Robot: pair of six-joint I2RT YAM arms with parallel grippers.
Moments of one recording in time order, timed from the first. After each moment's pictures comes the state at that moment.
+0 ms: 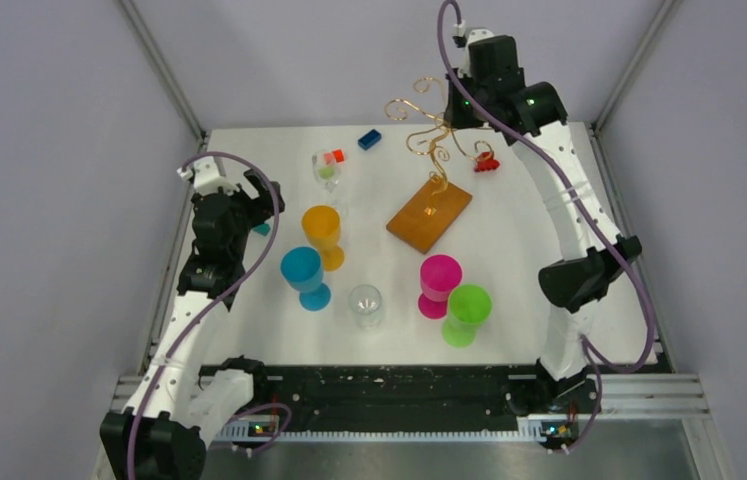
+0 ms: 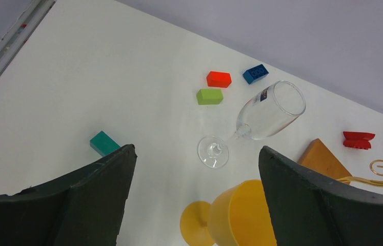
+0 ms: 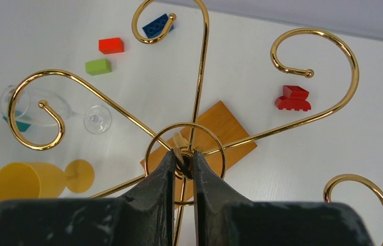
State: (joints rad) left arm -0.11 0.91 0.79 -0.06 -0.16 -0.43; right arm 0.45 1.91 2.36 -1.01 0.12 0.18
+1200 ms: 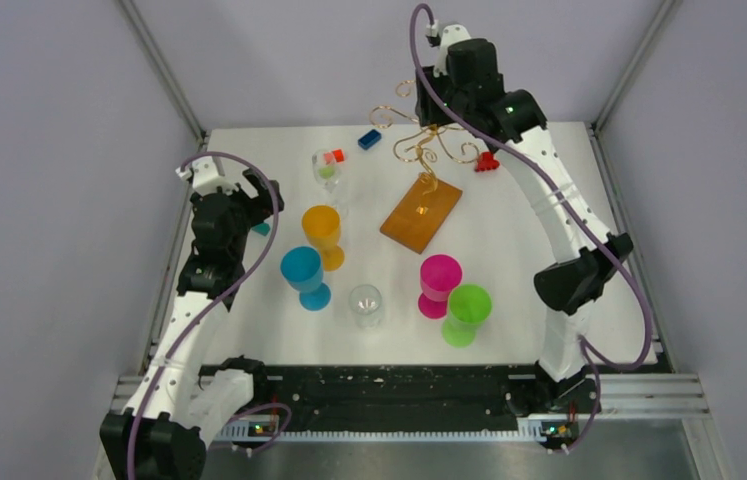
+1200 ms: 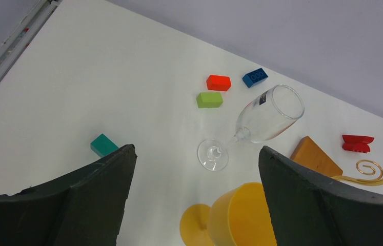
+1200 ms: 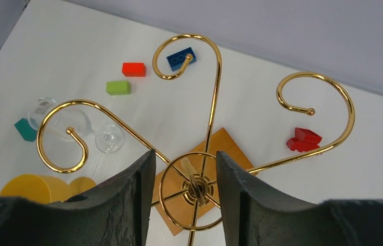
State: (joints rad) left arm -0.11 0.91 0.79 -0.05 -0.16 -0.43; right arm 0.54 1.92 2.32 -0.84 0.12 0.10
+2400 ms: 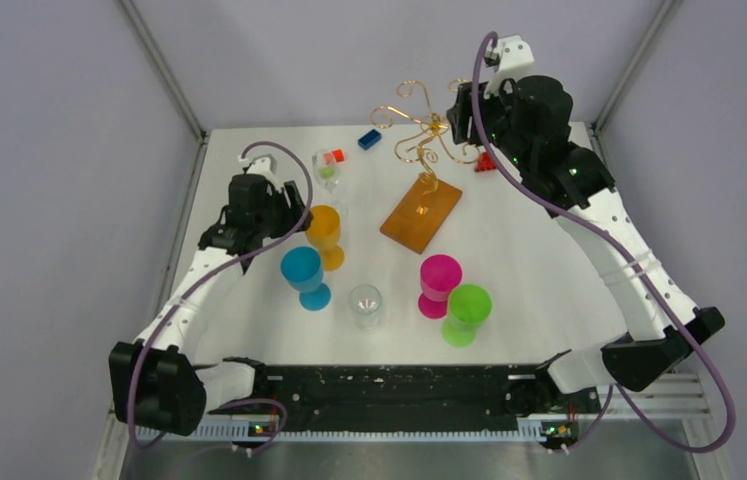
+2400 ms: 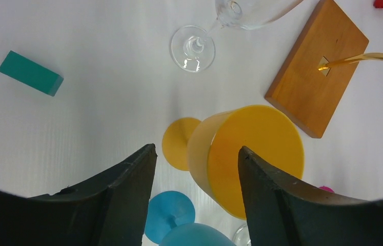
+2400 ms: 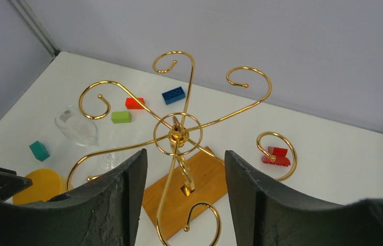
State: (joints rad) left arm -0.19 1.18 0.93 -0.35 0.07 -0.39; right arm 0.54 1.40 1.73 -0.48 0.17 0.05
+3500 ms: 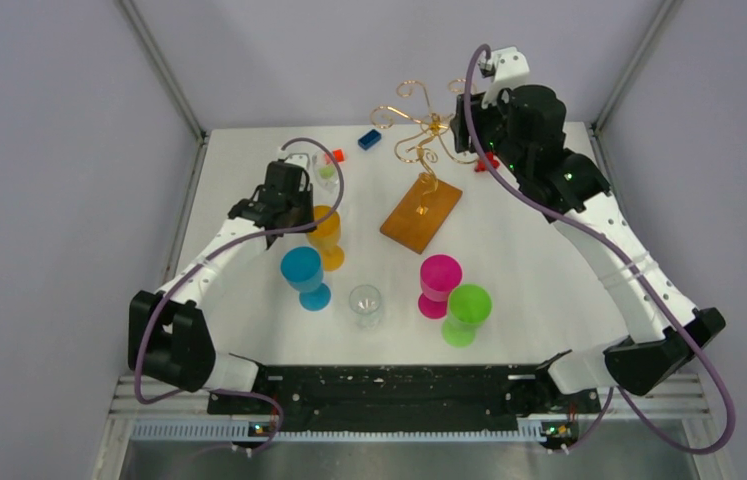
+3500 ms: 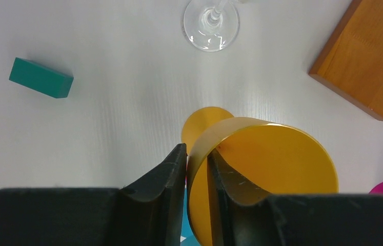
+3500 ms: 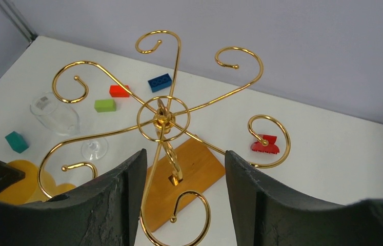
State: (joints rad) left arm -0.32 1.41 1.10 -0.50 -0.09 -0.26; right arm 0.54 1.38 1.66 -0.47 0.21 0.03
